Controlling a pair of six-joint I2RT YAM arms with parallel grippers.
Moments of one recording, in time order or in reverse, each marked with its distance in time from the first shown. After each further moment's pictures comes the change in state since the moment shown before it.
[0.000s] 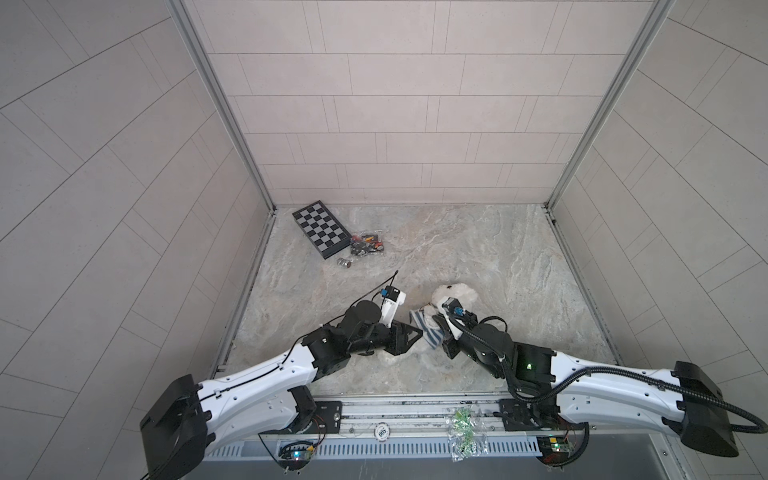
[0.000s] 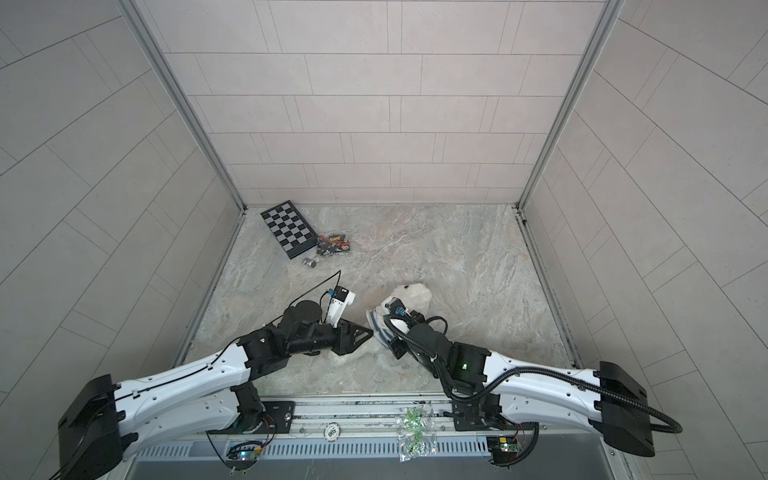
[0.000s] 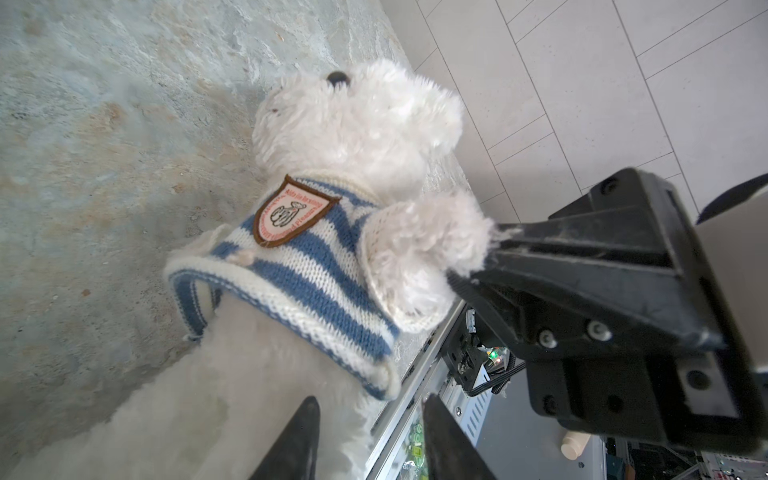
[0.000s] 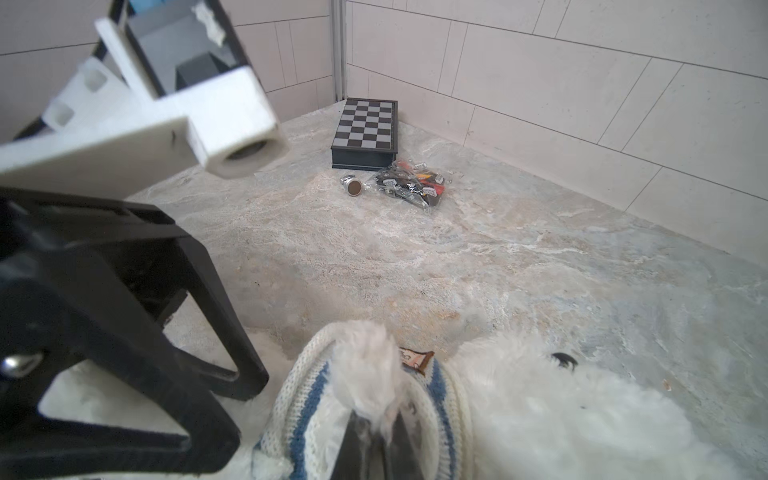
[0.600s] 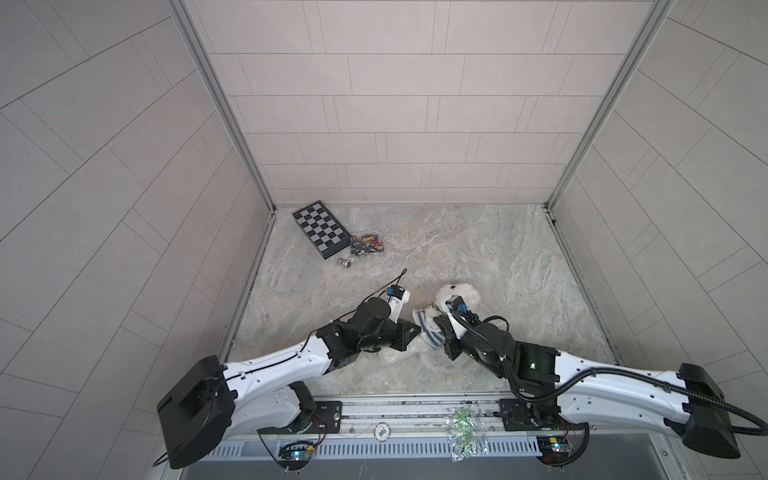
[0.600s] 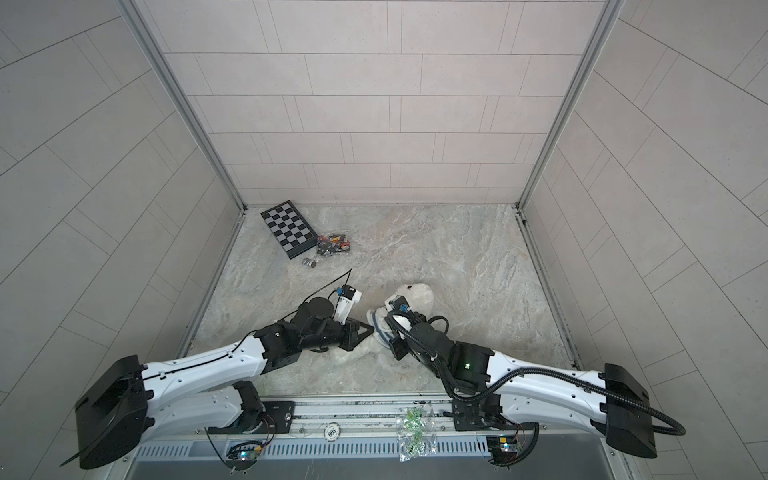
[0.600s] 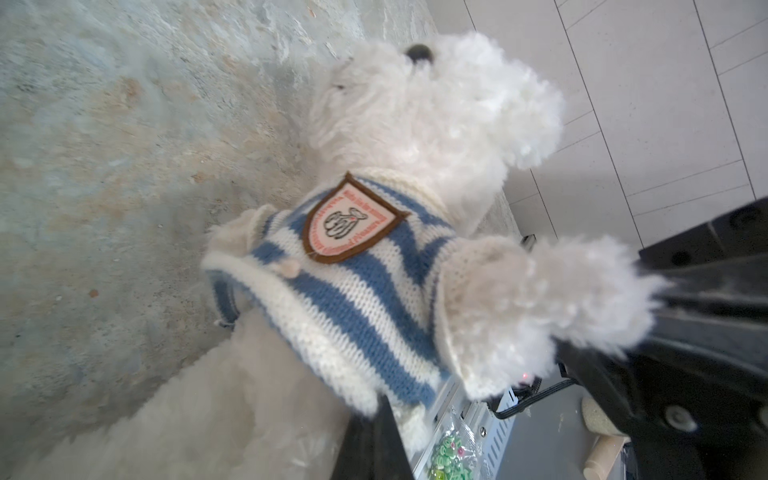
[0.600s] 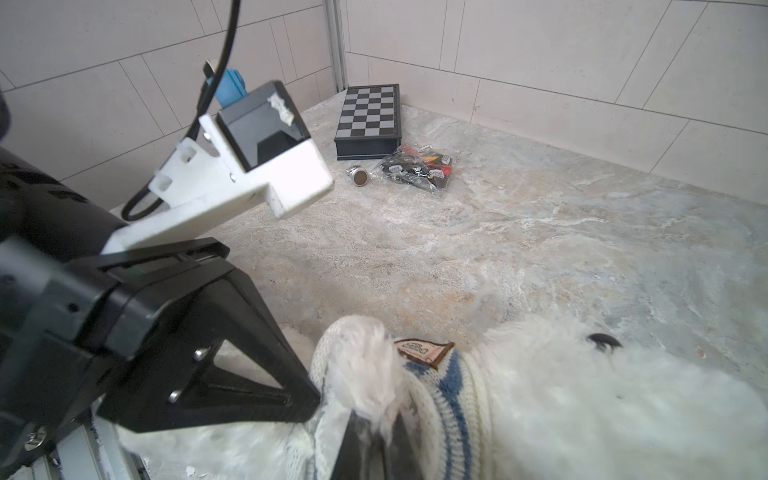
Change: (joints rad) left arm 0.032 0.134 0.018 0.064 -0.030 -0.011; right arm 0.001 -0.051 0.014 -0.094 -0.031 0.108
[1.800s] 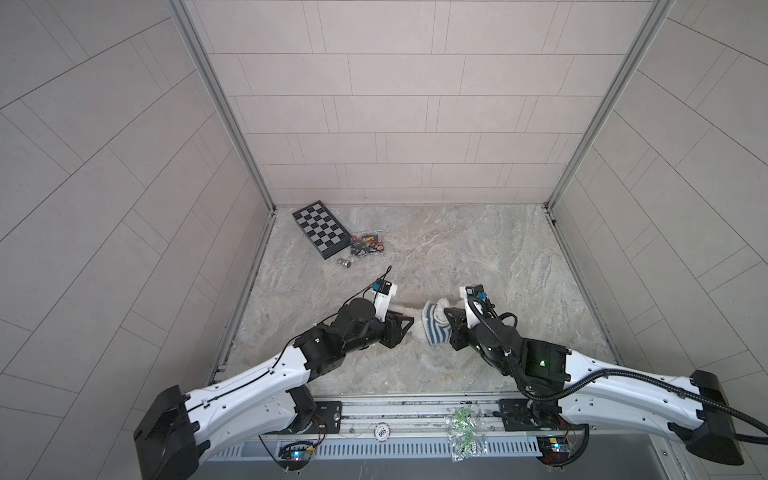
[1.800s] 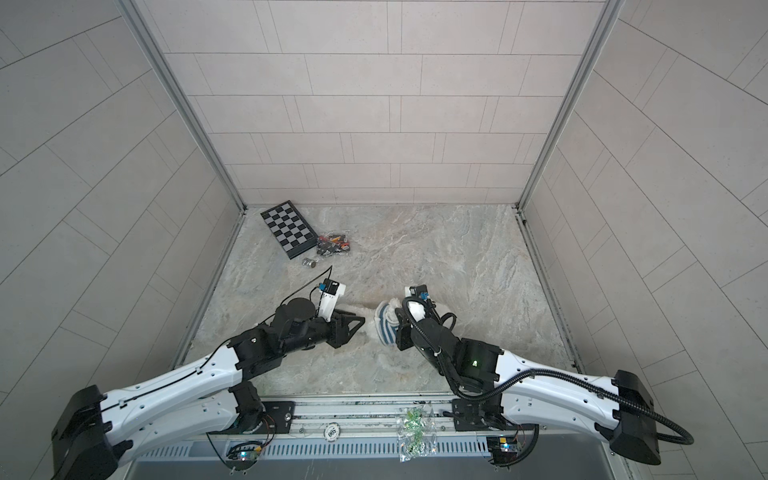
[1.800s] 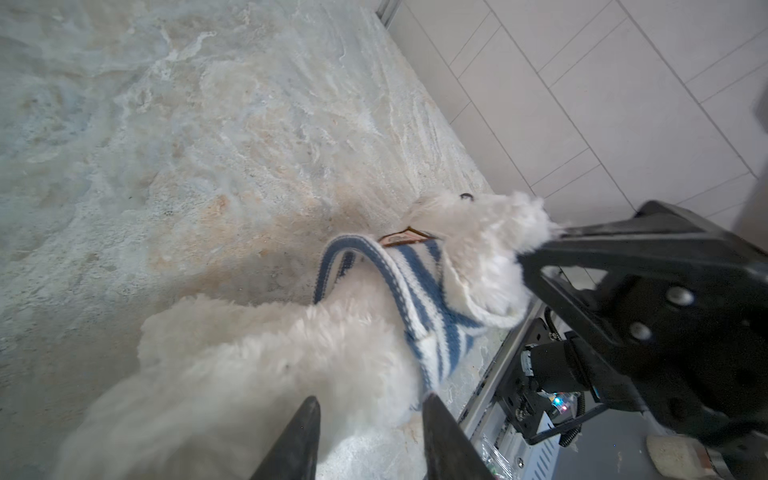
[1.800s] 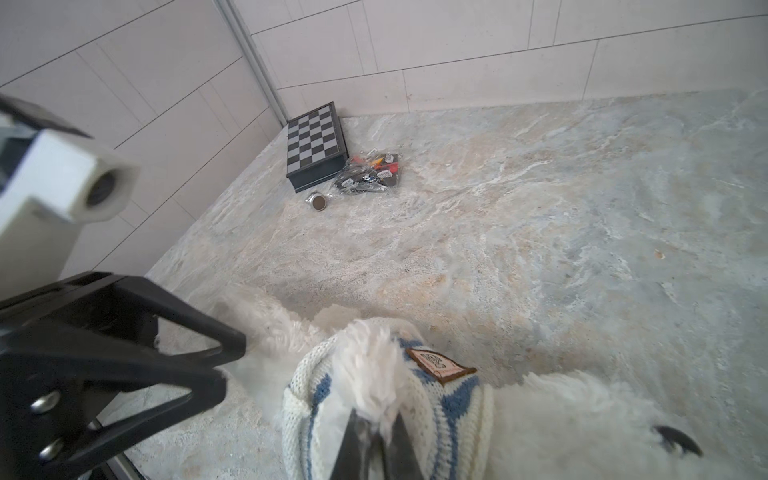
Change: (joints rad) left arm -0.024 -0.227 0.007 -0.133 -0.149 0.122; right arm -0.028 -0.027 0.070 -0.146 0.109 0.324
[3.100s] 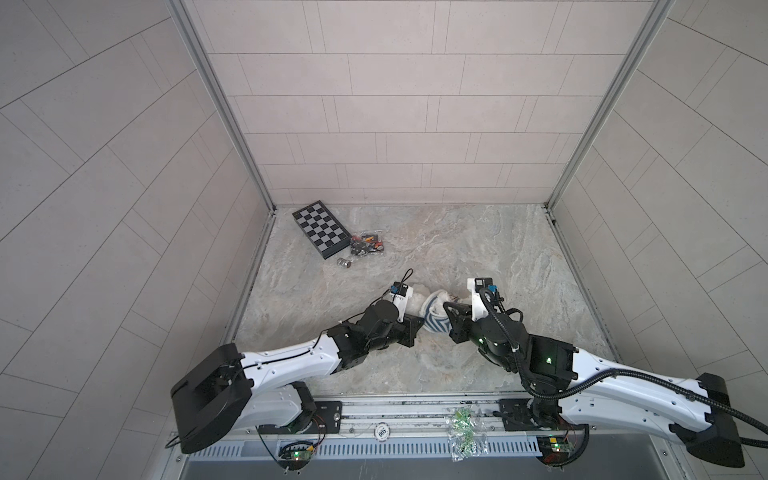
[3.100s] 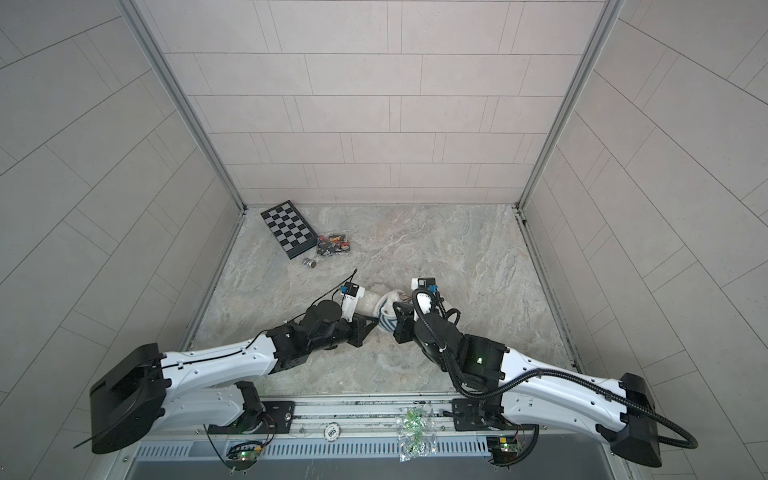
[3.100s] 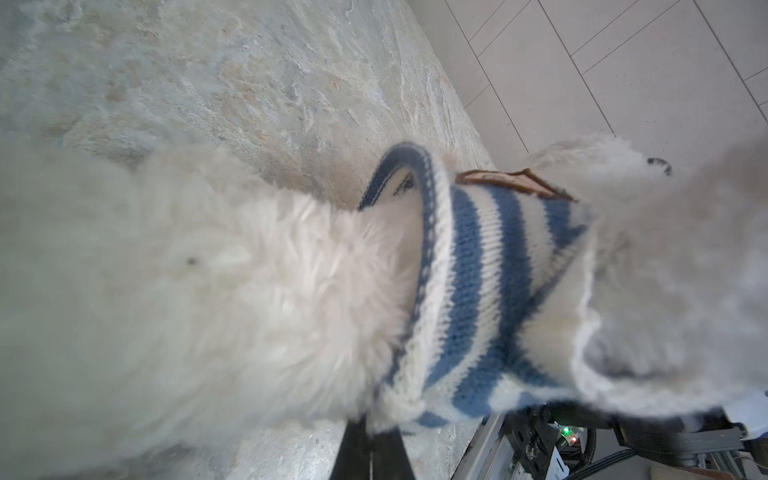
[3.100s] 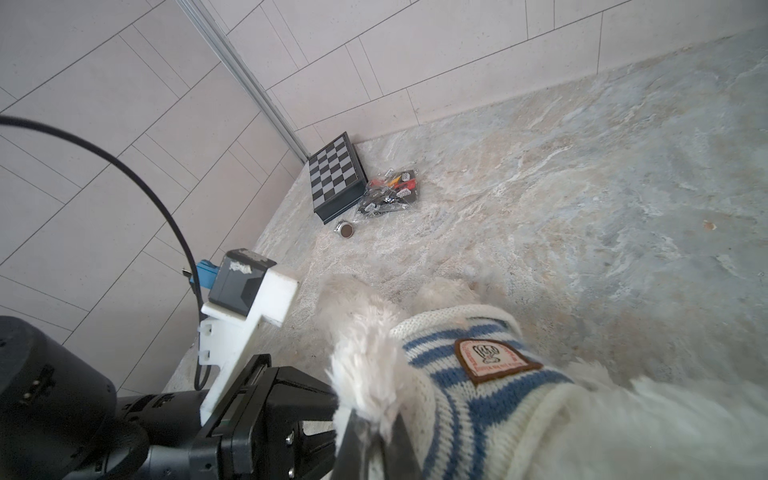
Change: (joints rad) left arm -0.041 0.315 -0.013 0.265 -0.039 -0.095; right arm -0.009 -0.031 0.053 -0.015 -0.034 0.154
